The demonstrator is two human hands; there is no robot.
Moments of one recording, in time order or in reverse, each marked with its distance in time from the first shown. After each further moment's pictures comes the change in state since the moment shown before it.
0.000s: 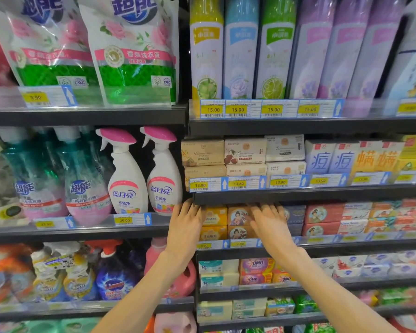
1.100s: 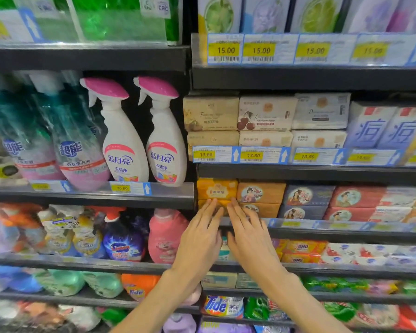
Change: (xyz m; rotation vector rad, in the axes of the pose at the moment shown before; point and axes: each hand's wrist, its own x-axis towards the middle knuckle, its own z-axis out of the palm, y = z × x) left_hand -0.068 0.050 0.030 -0.364 -0.072 -0.089; right_hand -0.056 -0.065 0.042 0.236 -0.075 -0.176
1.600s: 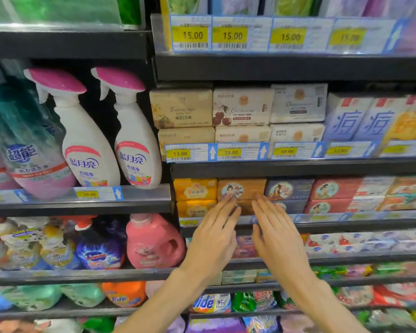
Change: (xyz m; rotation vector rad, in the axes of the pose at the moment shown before) left_hand 0.031 0.051 0.015 -0.018 -0.018 0.251; right_hand -0.027 0.077 -0.023 -0.026 0.144 0.067
